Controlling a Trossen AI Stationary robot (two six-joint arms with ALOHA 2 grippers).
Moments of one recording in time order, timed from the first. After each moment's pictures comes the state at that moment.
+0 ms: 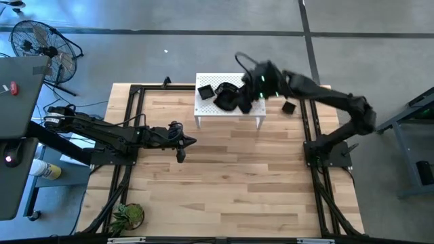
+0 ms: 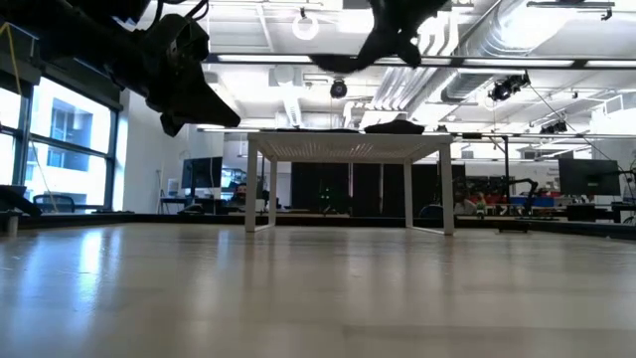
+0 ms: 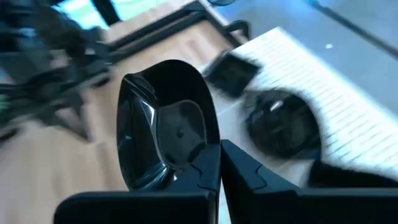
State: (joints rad) left arm -0.09 1.07 0.44 0.24 -0.29 -0.37; right arm -0.39 1.46 1.45 -0.62 -0.06 0.23
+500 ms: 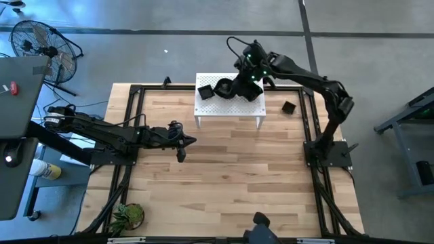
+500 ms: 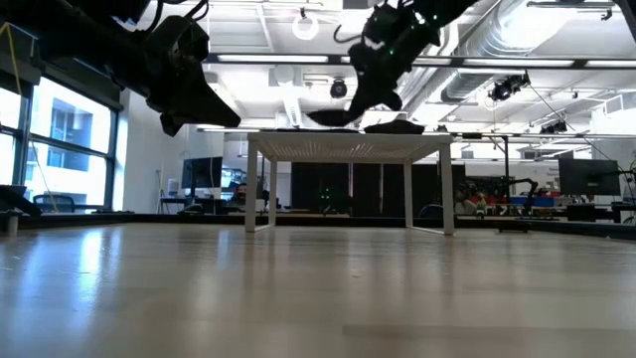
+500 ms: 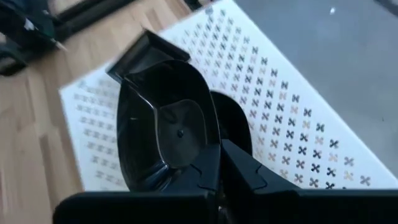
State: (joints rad) left arm -0.09 1.07 0.44 0.24 -0.31 -0.37; right arm -0.66 1.76 1.66 -0.70 -0.27 0.01
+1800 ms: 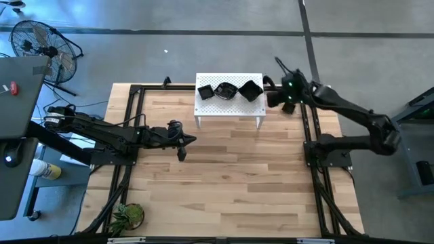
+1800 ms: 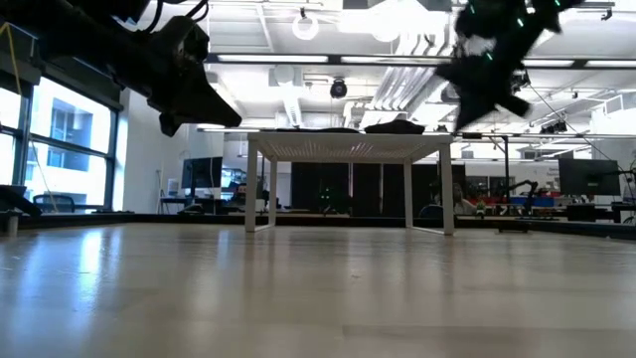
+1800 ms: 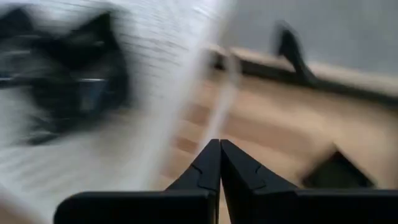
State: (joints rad) left arm -0.09 1.07 0.44 0.24 -0.34 -0.41; right arm -0.71 1.10 0.93 -0.64 0.12 0.50
